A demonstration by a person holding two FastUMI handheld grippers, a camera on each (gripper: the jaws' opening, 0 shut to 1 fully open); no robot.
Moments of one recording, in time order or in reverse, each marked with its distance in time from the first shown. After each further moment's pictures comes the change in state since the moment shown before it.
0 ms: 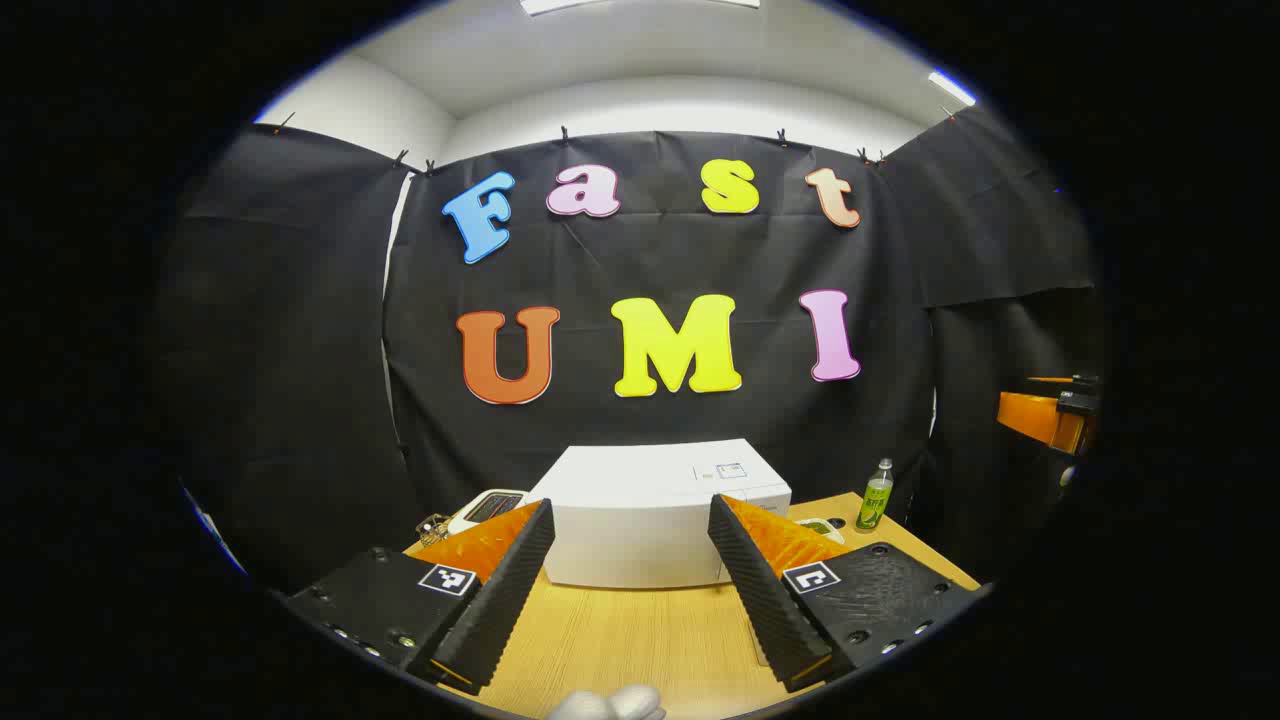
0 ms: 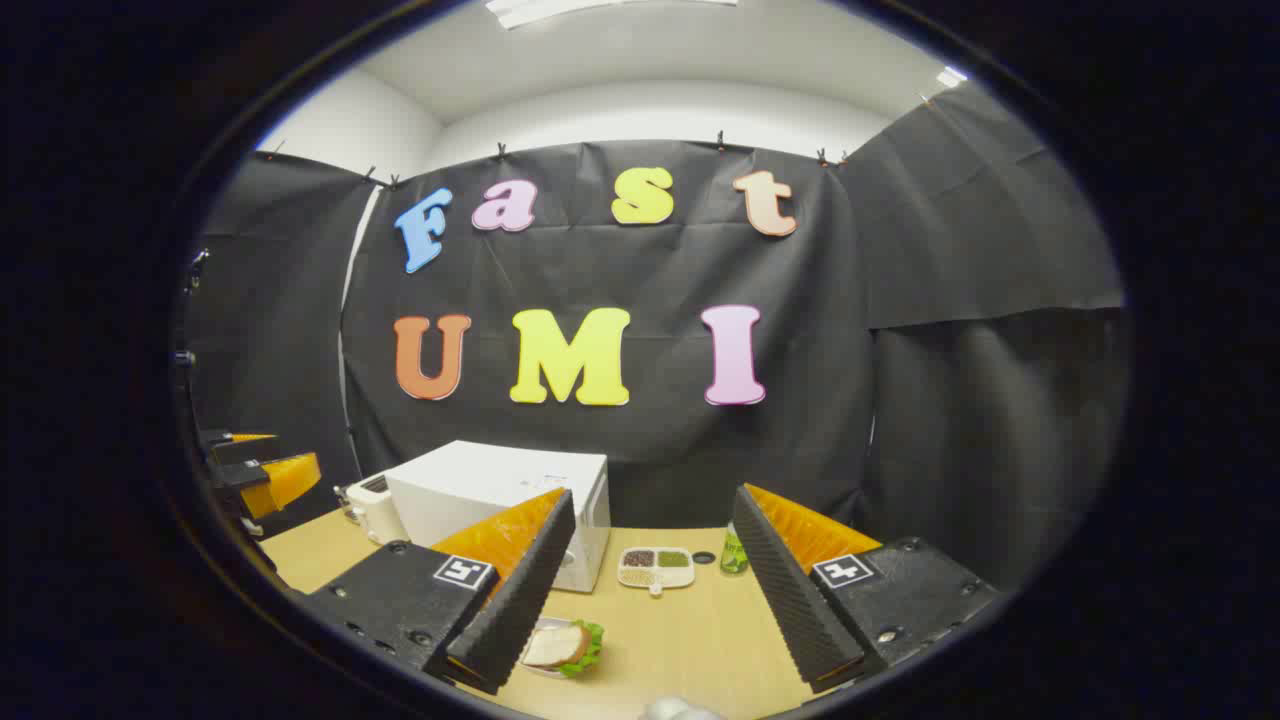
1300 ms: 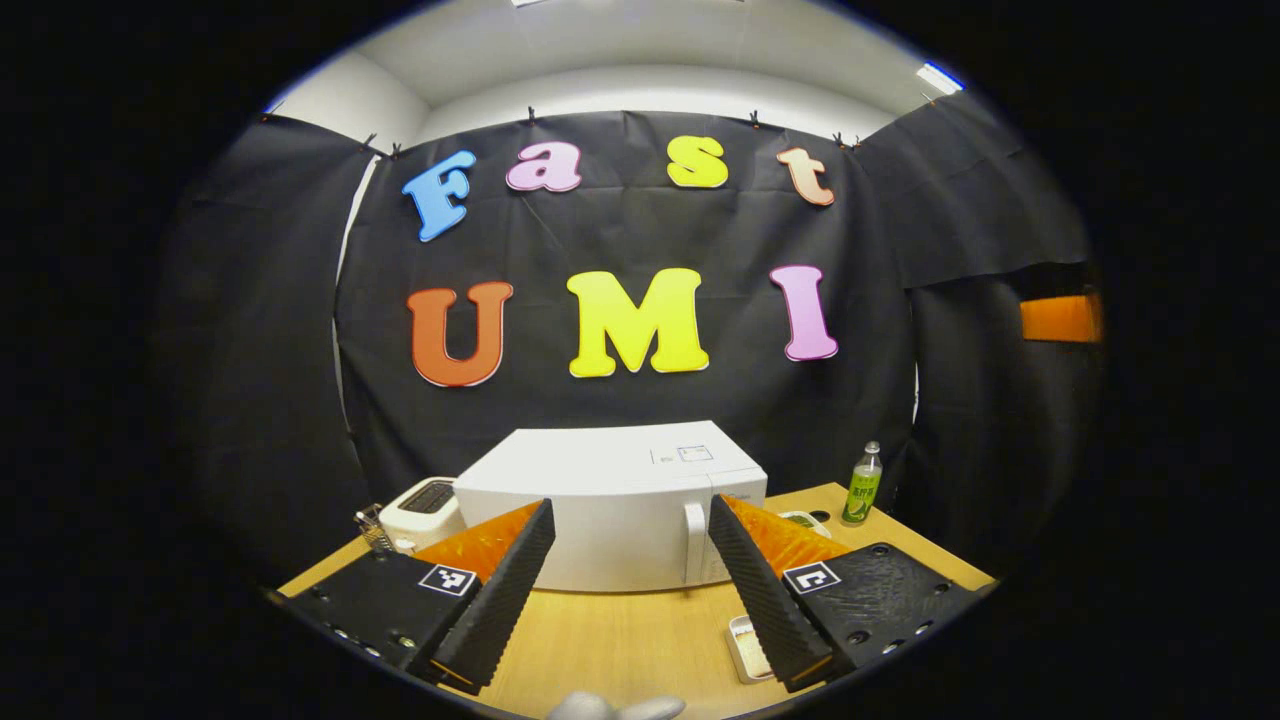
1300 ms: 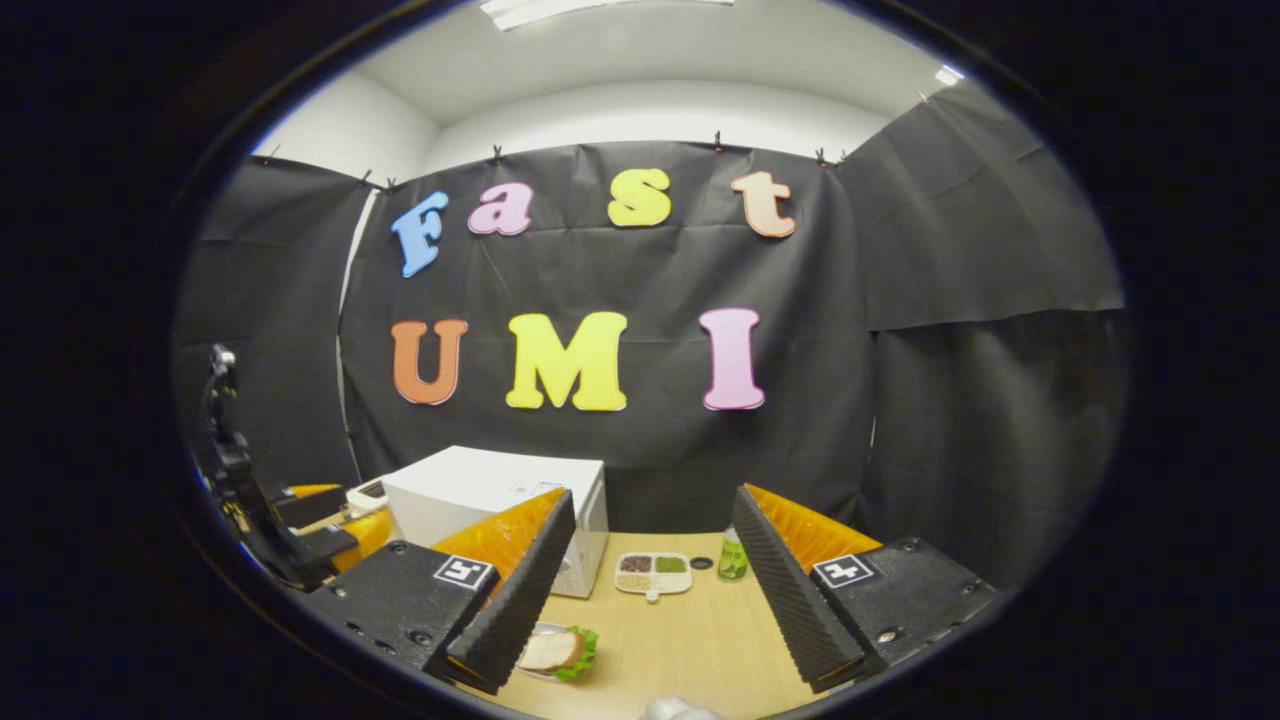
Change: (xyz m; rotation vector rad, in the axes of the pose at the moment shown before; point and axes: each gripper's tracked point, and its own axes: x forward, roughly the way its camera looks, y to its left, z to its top) left arm 0.079 -0.068 -0.066 -0.002 0.016 -0.105; right arm 0.008 -0.018 0.012 0.004 0.002 -0.013
